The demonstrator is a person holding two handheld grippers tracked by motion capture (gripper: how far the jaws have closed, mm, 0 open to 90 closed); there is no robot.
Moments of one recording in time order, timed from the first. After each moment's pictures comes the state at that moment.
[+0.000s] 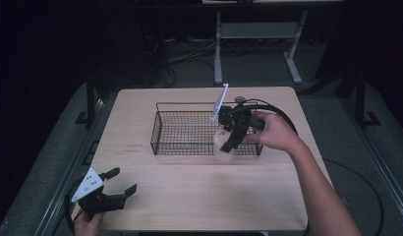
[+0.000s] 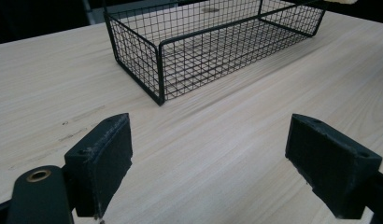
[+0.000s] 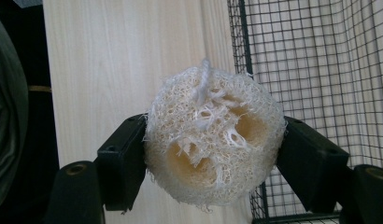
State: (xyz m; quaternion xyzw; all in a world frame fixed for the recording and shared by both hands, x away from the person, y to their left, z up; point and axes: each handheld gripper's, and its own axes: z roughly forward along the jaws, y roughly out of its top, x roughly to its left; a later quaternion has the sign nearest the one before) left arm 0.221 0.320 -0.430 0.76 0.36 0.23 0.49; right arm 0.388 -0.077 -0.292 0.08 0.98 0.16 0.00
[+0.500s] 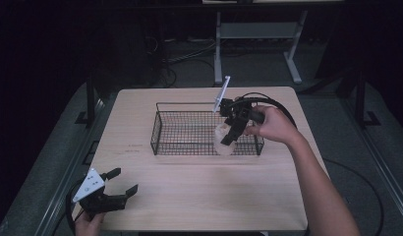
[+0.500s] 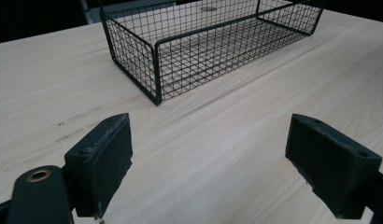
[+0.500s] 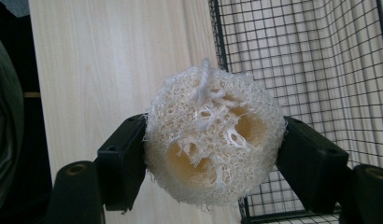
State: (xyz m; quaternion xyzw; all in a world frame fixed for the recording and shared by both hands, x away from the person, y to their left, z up) left arm 0.221 0.318 -0.430 0.76 0.35 0.23 0.49; right arm 0.410 -0.081 -0.291 0.10 0.98 0.17 -0.01
